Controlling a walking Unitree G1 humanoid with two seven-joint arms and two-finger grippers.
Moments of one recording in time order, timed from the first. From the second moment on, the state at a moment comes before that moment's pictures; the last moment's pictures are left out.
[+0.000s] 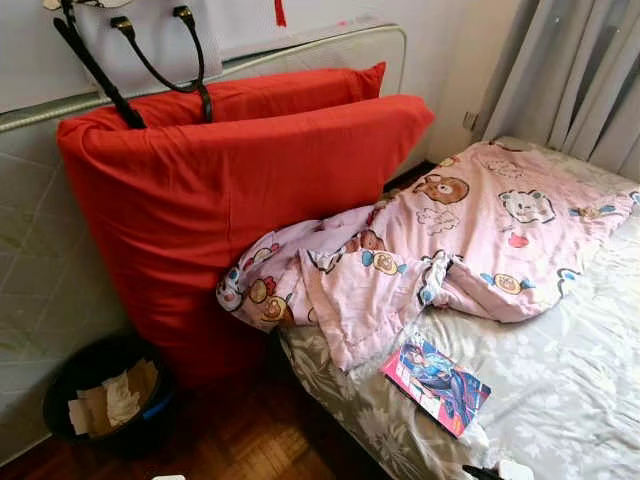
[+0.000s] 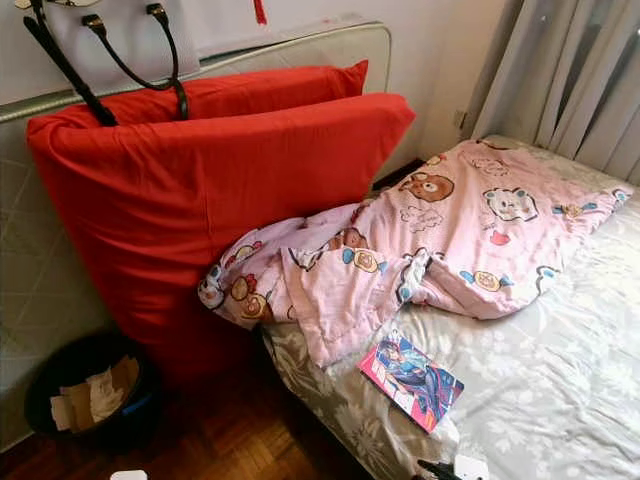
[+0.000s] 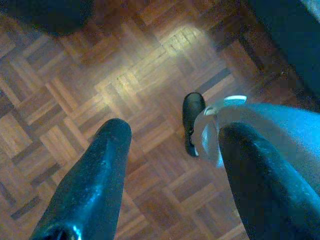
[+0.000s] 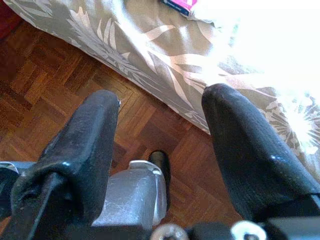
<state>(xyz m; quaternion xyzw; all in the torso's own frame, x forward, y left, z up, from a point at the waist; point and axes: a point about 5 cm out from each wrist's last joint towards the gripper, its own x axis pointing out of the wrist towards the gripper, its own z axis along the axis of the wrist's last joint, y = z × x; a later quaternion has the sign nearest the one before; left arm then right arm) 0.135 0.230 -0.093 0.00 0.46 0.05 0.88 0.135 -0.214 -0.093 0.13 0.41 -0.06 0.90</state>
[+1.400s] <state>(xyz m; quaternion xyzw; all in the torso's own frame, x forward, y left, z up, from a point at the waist) 0.230 0.216 -0.045 0.00 0.30 0.03 0.95 0.164 -0.211 -0.078 0.14 0.33 -0.05 0.93</state>
